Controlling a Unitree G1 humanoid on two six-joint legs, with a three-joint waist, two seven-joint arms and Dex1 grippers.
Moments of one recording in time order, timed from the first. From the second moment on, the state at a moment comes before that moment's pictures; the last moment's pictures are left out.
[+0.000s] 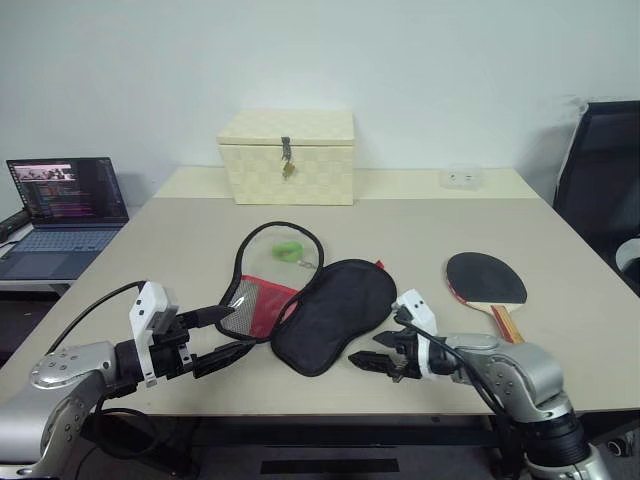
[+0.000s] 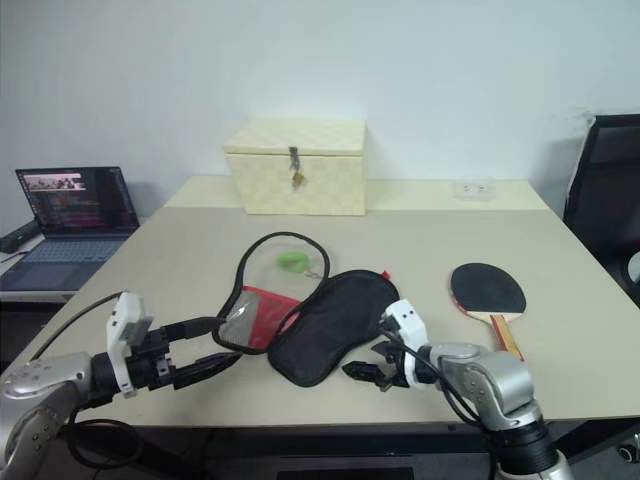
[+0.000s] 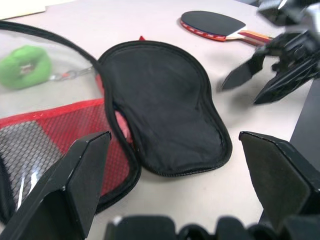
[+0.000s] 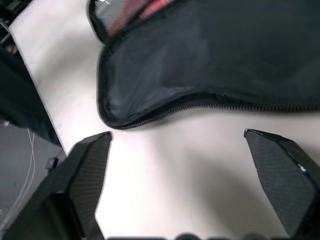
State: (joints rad) left arm -0.04 0.84 0.33 -0.21 -0.64 0.48 -1.04; right arm -0.45 -0.29 0.11 -0.26 0.49 1.21 0.51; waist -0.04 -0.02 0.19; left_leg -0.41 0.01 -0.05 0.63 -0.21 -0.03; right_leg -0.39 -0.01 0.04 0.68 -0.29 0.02
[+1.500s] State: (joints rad) left arm -0.18 0.83 0.20 -0.20 -0.60 0.47 -1.06; right arm -0.75 -0.52 0.21 0.20 0.40 1.05 0.74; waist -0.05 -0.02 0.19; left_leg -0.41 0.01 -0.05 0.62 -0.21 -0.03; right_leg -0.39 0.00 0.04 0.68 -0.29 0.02
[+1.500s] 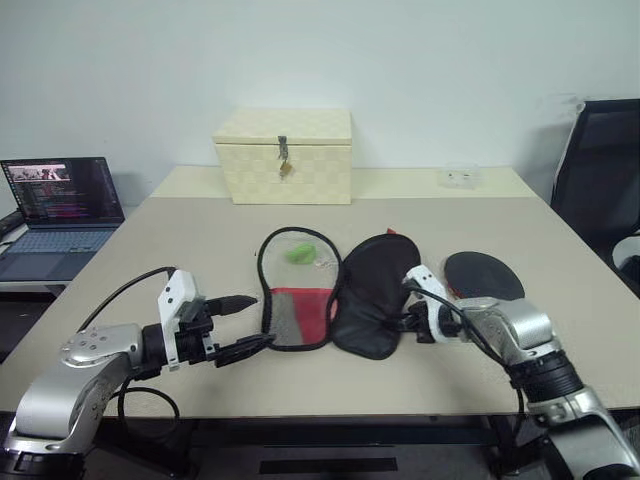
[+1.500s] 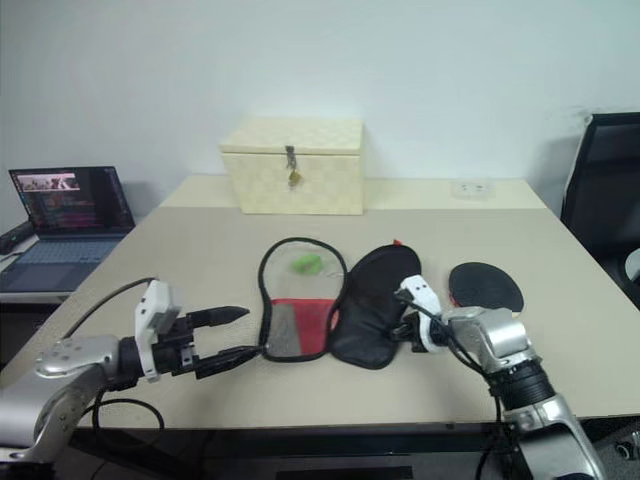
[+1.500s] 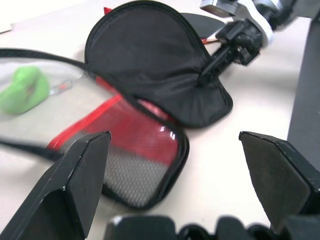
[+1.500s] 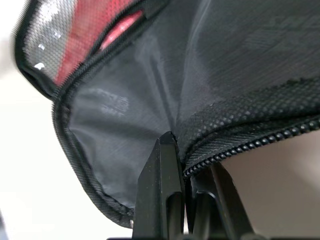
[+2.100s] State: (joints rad) left arm -0.22 0.78 0.15 -0.18 -0.57 0.45 -1.06; right arm -0.96 -0.61 0.34 0.60 0.14 0.73 1.00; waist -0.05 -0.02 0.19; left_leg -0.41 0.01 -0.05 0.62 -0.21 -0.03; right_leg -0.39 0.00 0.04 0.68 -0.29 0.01
